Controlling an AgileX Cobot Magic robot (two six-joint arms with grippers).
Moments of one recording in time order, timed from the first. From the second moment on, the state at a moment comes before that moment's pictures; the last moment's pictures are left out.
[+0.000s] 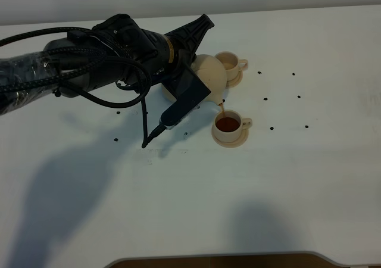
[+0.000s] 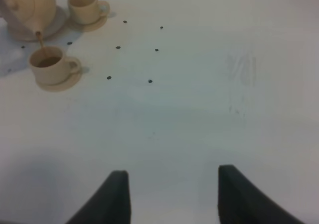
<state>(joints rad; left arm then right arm) -0.62 1.94 -1.34 0.51 0.26 1.60 0.12 -0.01 -0.49 0.10 1.07 -0.09</state>
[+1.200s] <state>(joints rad) -0.62 1.92 -1.34 0.38 0.45 1.21 0.12 -0.01 -0.49 0.10 1.07 -0.09</state>
